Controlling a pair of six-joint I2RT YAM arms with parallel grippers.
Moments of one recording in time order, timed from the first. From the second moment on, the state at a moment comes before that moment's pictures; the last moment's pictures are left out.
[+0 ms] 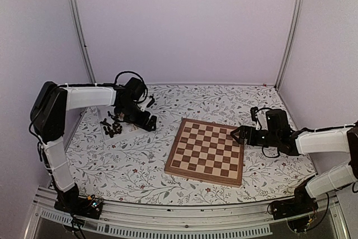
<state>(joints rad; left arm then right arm) -0.52 1.90 1.34 -0.60 0.05 -0.07 0.46 1.31 0.46 0.25 -0.21 0.50</state>
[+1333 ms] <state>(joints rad) -0.81 1.66 0.98 -0.66 0.05 -0.16 0.47 1.50 0.52 0.32 -0.33 0.44</state>
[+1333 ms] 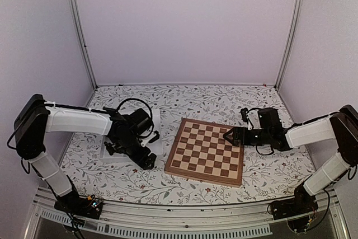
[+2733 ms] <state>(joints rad) -0.31 1.49 0.94 -0.77 -0.19 -0.40 0.47 1.36 0.46 0.34 -0.29 0.35</state>
